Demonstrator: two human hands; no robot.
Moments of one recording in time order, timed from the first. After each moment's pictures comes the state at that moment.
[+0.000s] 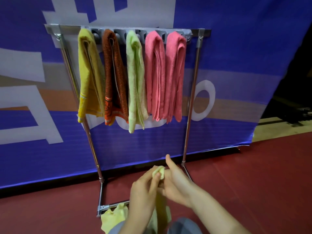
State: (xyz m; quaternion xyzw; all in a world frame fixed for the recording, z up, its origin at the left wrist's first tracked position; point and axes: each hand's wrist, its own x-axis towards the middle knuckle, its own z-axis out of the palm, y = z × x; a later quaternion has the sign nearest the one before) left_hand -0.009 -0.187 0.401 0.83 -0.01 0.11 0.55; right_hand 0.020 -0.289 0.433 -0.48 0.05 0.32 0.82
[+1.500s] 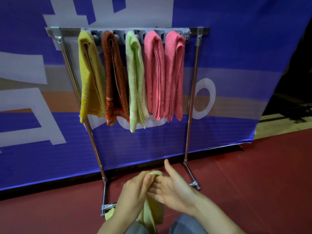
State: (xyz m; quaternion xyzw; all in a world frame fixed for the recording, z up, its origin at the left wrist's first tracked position) left_hand -0.015 -0.152 0.406 0.87 -0.13 0.08 0.47; right_hand 0.002 -0.289 0.424 -0.48 0.00 0.38 0.79
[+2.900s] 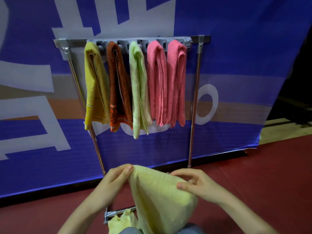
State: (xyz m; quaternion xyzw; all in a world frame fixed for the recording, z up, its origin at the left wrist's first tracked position) left_hand -0.003 -0.104 0.466 0.78 -0.13 -0.03 0.61; right_hand 0.014 -0.355 0.437 -0.77 -0.23 0.13 0.58
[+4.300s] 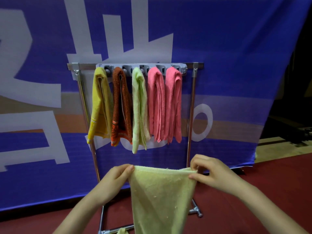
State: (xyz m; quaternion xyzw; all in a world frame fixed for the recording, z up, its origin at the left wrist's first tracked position) left_hand -0.001 -0.109 0.505 0.85 -0.14 0.00 0.51; right_hand 0.016 -0.401 0.506 -0.89 -0.31 -0.12 0.30
